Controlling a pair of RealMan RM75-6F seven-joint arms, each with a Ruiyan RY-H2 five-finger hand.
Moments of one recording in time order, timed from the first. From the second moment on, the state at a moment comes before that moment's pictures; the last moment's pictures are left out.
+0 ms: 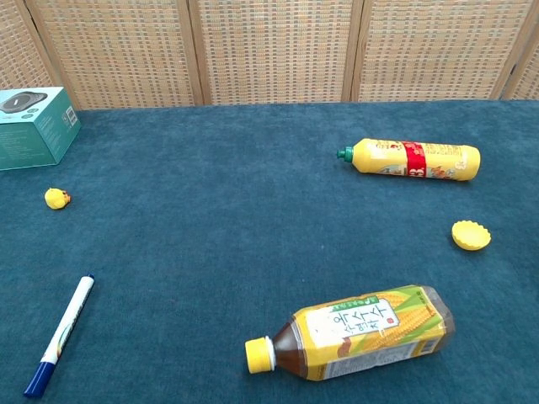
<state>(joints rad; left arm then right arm) -0.13 -1.17 -0.02 -1.86 1.50 1.45 0.42 0.10 -1.22 0.02 -1.70 -1.59 1.48 -0.12</state>
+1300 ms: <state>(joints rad) -0.39 -1.16 -0.21 -1.55 1.23 1.08 0.26 0.11 -1.24 0.02 -1.69 -1.56 1.45 -0.15</state>
